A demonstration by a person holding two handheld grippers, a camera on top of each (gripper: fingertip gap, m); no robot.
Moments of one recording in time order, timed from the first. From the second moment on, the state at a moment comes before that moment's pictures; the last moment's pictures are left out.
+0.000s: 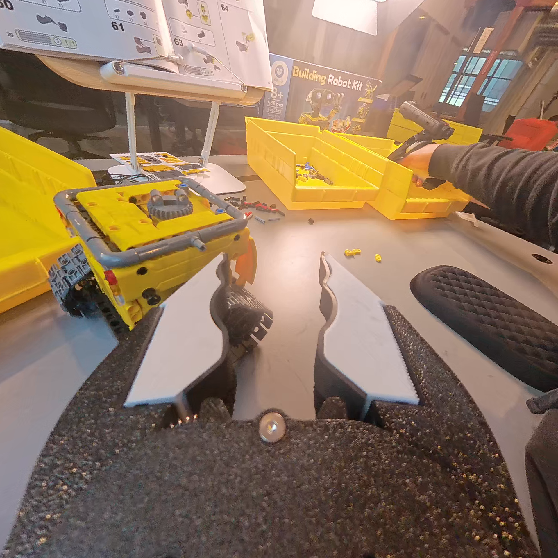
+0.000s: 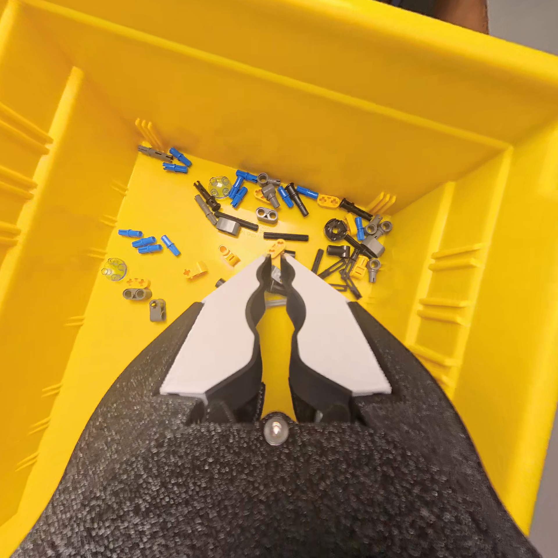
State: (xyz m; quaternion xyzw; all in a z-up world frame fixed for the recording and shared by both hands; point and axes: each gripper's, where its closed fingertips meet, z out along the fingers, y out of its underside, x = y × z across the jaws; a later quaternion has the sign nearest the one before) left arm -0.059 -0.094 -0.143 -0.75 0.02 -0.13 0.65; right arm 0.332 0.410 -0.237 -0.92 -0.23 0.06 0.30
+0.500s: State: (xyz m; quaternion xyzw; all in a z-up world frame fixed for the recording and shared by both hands) left arm -0.059 -0.098 -0.138 -0.74 0.02 -0.15 0.66; right arm 0.343 0.412 -0.158 -0.89 -0.21 0.07 0.40
